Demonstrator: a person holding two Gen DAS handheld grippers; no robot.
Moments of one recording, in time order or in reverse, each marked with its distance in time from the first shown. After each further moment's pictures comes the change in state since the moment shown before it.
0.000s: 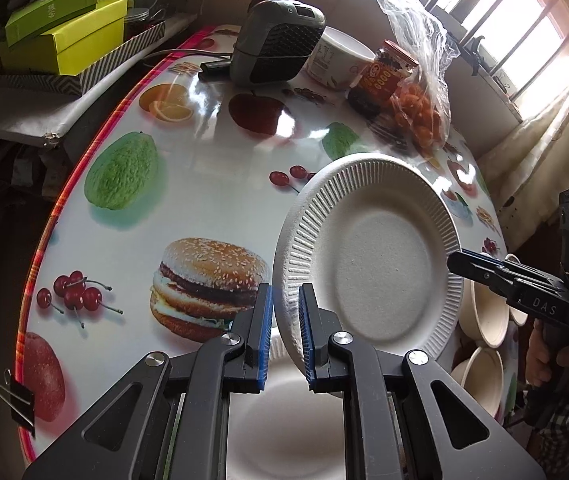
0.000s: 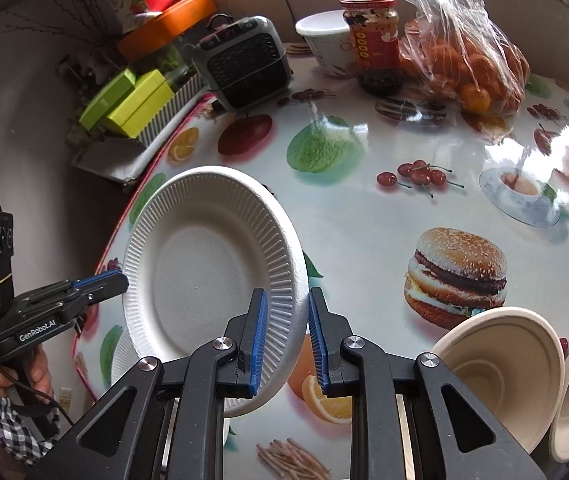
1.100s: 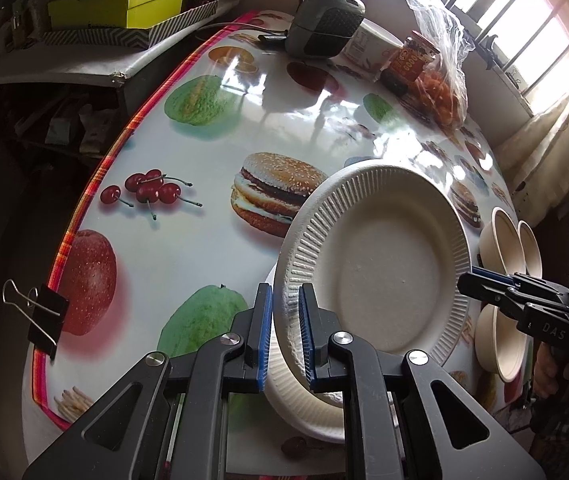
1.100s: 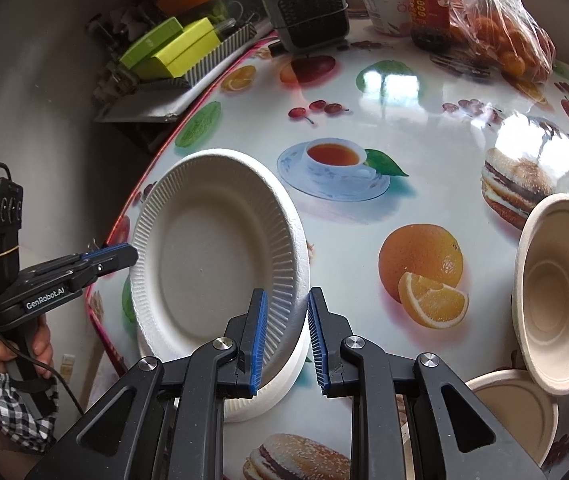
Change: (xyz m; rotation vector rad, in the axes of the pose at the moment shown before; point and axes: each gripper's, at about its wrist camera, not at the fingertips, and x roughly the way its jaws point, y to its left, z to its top) left arm -0.031 0.045 -0.074 -0.044 0.016 0.048; right arm 0.012 0.060 -0.074 -0.065 0.072 0.042
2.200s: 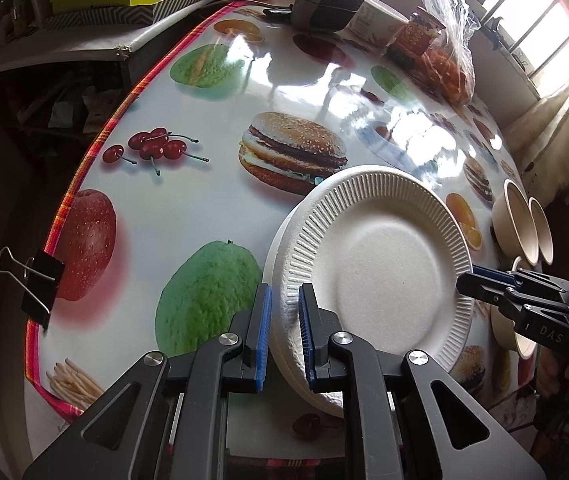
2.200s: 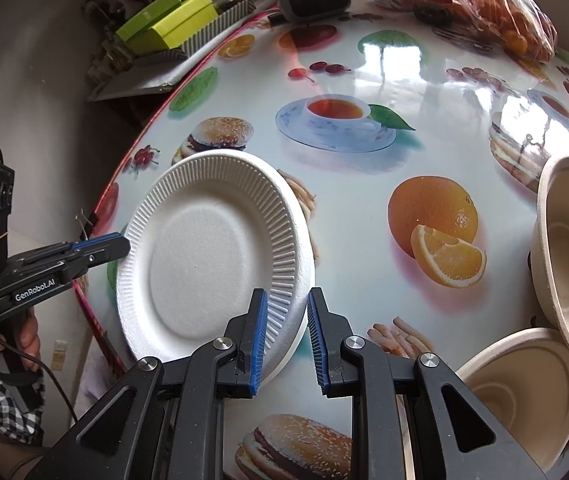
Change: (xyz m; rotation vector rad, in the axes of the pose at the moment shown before) left arm 0.011 0.002 -0.020 0.008 0.058 0.028; right arm 0.018 0.004 -0.022 -0.009 0.057 -0.027
